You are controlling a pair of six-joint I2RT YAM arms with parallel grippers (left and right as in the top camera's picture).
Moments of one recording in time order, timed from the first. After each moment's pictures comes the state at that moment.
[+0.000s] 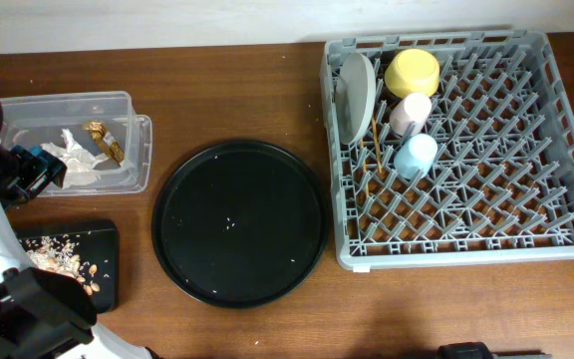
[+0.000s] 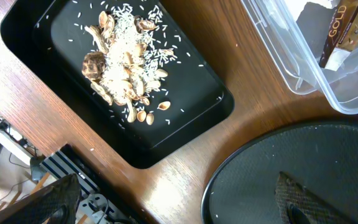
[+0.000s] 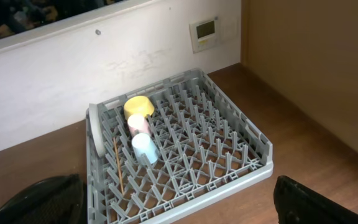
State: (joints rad) left arm 0.49 1.86 1.98 -1.68 -0.10 -0.47; right arm 0.05 0.67 2.04 -1.69 0.32 0.30
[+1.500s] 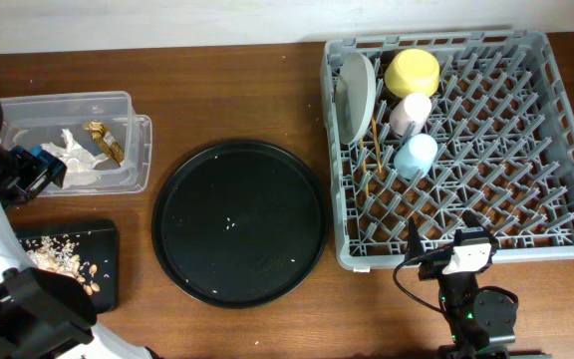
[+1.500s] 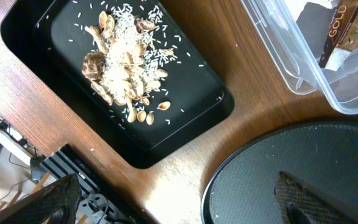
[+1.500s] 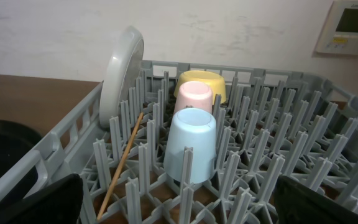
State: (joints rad) left arm 0.49 1.86 1.98 -1.68 -0.10 -0.47; right arm 0.04 0.01 0.01 -0.07 -0.01 -0.05
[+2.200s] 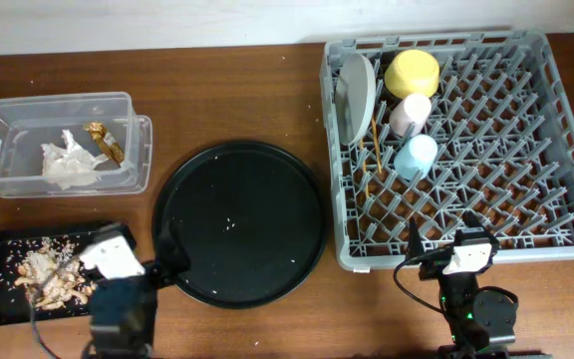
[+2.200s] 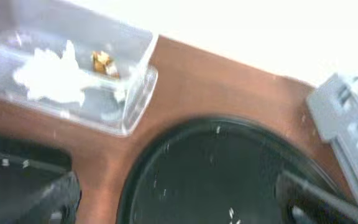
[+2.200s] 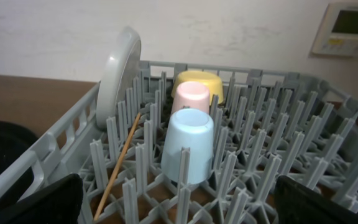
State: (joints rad) left arm -0.08 0.34 0.40 -0.45 -0.18 -0.34; right arm 0.04 0.01 0.01 -0.07 0.00 -0.06
